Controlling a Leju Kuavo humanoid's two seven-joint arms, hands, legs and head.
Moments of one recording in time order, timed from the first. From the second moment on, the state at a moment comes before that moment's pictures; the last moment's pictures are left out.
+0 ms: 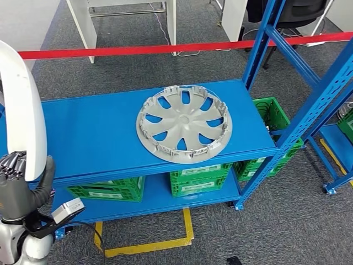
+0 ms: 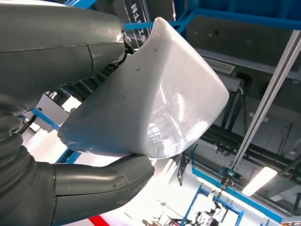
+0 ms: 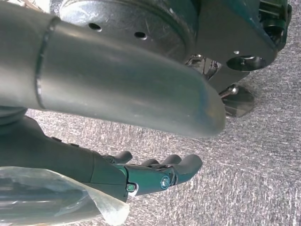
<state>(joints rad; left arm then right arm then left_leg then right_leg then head) -0.04 -0.10 0.04 -1.71 -1.15 0.70 -0.53 -0.03 0.14 -0.81 -0.20 0.96 -0.08 -0.14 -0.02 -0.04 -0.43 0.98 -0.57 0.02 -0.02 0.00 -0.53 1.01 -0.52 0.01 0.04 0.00</state>
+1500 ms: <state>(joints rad) -0.17 -0.01 -0.11 -1.54 -1.21 0.70 -0.38 -0.06 0.17 -0.84 -0.20 1.04 -0.08 0.49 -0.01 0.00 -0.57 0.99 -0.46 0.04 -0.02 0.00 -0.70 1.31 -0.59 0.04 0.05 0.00</state>
